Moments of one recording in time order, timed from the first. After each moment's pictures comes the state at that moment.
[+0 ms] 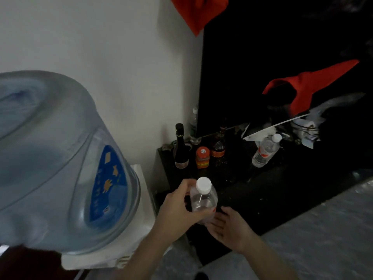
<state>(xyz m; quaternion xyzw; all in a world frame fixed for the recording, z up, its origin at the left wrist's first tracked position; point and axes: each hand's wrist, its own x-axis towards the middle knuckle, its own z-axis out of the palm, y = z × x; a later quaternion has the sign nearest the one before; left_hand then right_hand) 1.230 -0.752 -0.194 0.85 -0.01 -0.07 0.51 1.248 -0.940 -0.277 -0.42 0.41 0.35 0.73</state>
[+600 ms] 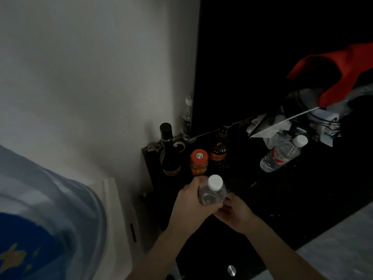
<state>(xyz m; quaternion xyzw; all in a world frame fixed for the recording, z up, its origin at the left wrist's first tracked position) 1.365 -0.797 -0.326 0.83 0.02 -0.07 0.55 1.394 -0.958 -0.364 -0.44 0.42 0.30 0.74</state>
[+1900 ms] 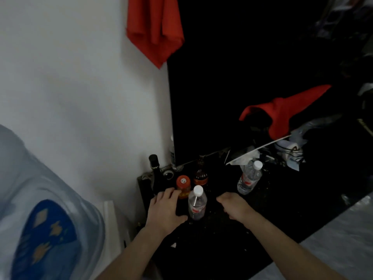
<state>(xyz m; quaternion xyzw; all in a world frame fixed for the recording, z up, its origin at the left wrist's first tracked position) 1.362 -0.788 -0.243 0.98 -0.05 -0.11 0.13 1.396 -1.016 -0.233 -0.84 0.17 0.27 0.44</state>
